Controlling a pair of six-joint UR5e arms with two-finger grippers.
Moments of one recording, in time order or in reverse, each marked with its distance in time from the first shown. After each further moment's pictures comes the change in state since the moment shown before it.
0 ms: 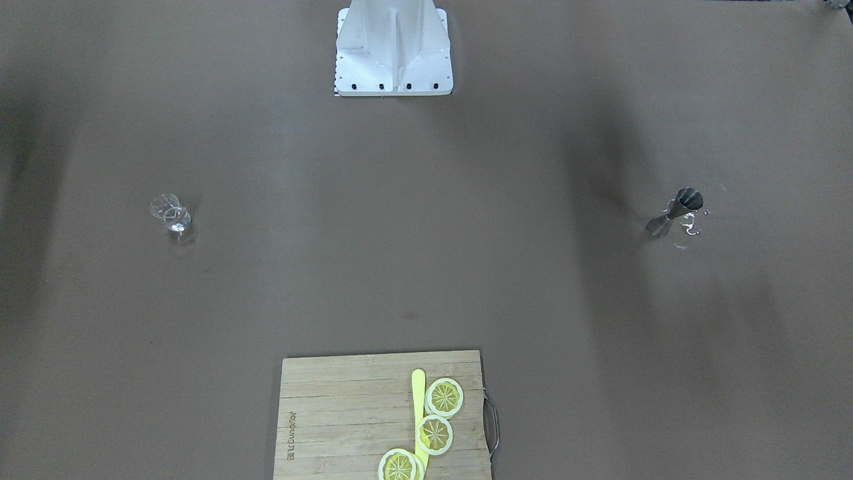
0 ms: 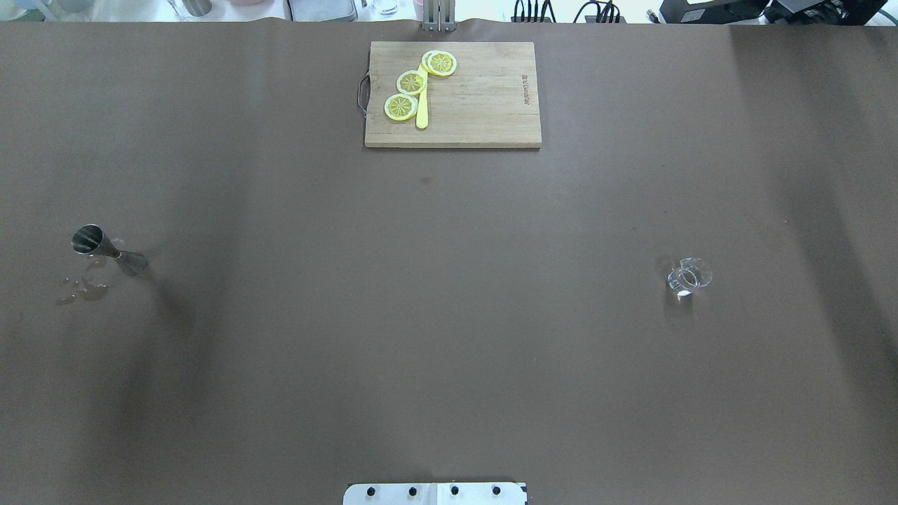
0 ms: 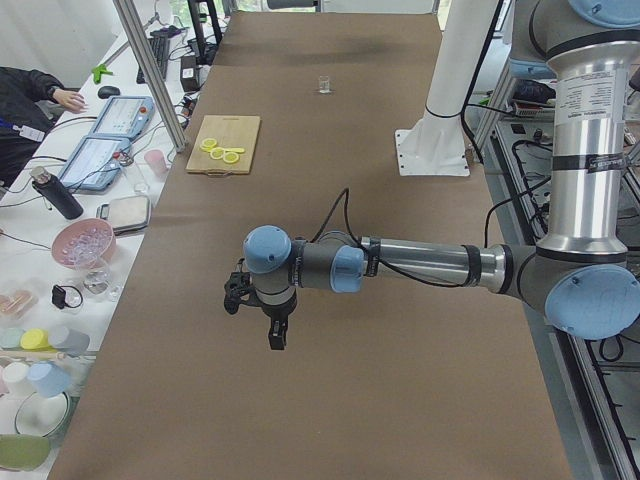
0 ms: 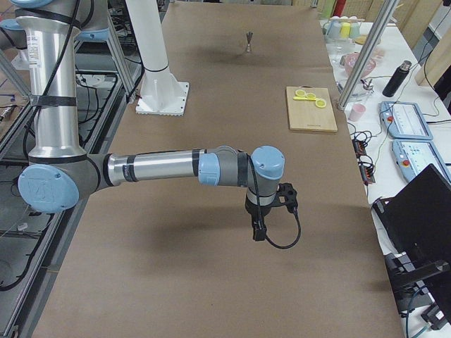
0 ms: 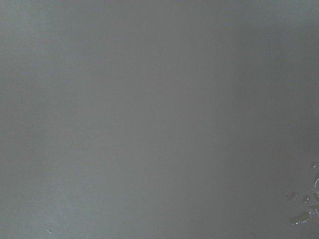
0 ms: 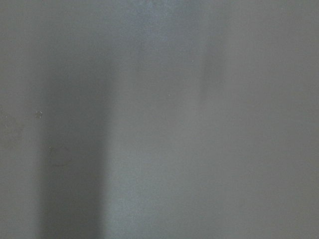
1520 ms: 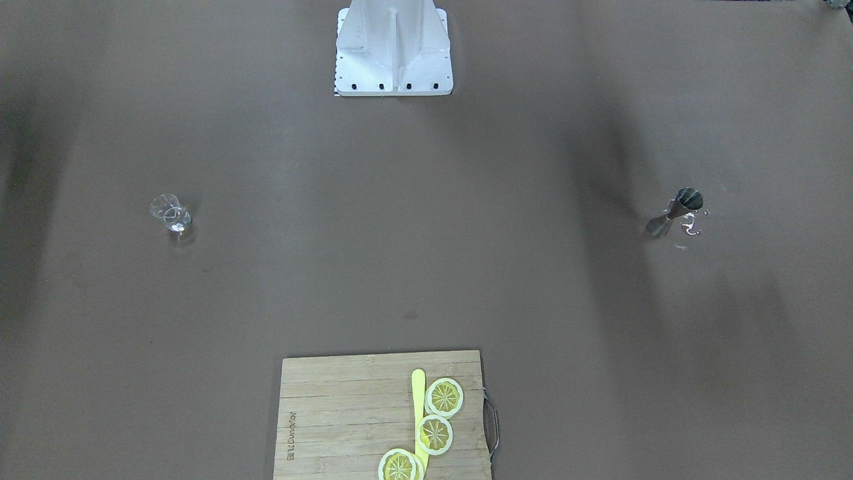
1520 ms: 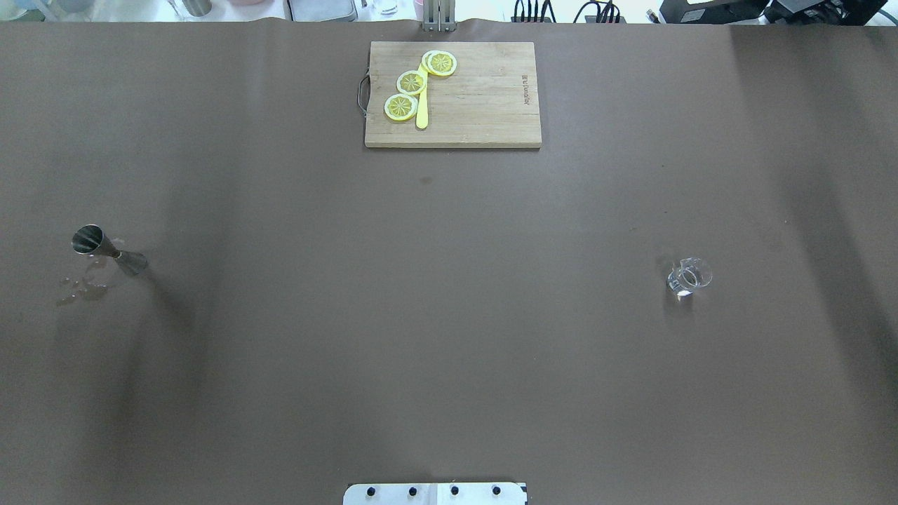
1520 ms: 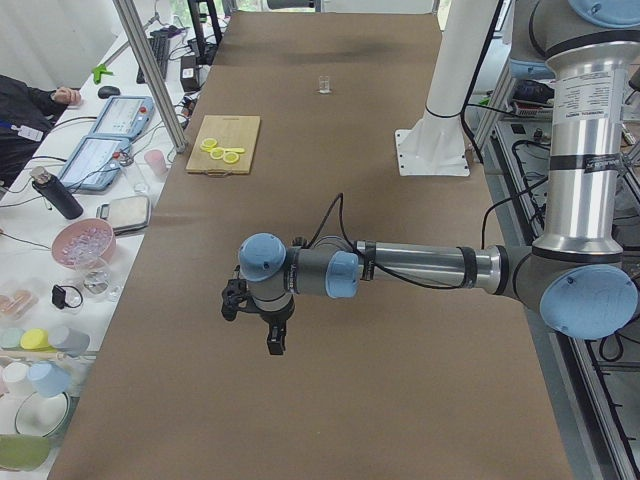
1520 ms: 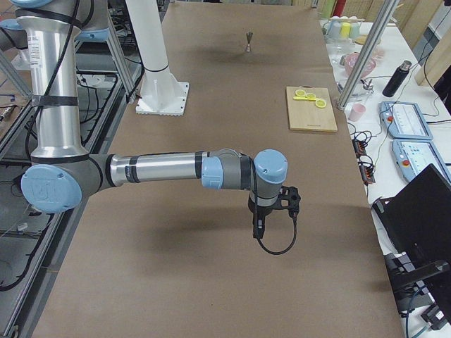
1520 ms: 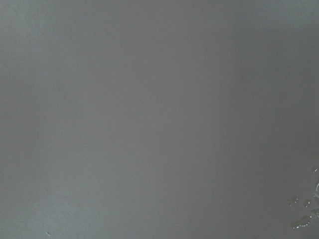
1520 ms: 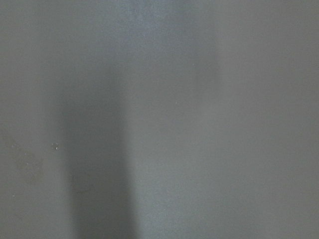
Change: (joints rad) left arm 0.001 -0.023 0.048 0.000 -0.005 0.000; right arm 0.000 0.015 -0.030 0.027 0.078 0.204
